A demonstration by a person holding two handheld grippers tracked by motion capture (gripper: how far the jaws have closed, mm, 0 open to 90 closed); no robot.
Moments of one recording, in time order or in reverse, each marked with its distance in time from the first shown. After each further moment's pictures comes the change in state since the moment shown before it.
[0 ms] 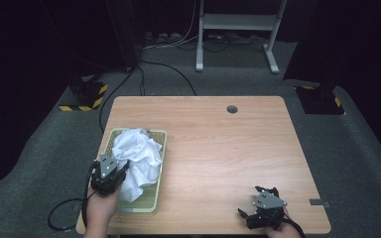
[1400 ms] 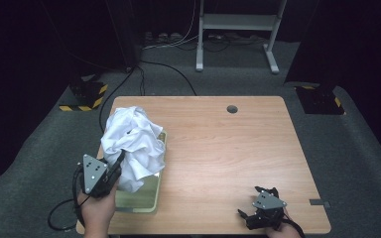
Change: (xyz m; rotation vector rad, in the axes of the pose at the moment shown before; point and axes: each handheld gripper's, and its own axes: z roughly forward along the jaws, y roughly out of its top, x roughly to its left) left arm -0.017 0.042 -0.063 -0.350 0.056 0.005; right arm 0.001 0.000 0.000 -0.001 0.003 -0.014
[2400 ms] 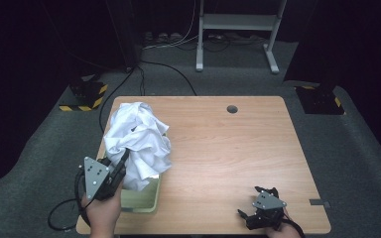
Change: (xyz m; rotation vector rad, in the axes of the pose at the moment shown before) left arm -0.019 0.011 -0.005 -0.088 -0.017 -0.014; right arm 0.000 0.000 0.000 0.001 0.001 -0.003
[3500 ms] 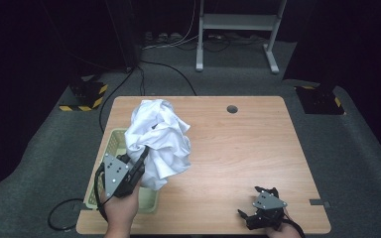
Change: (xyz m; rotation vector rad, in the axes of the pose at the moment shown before) left arm -0.036 0.016 0.016 -0.049 -0.082 -0.014; right arm 0.000 0.000 -0.001 -0.004 0.005 0.001
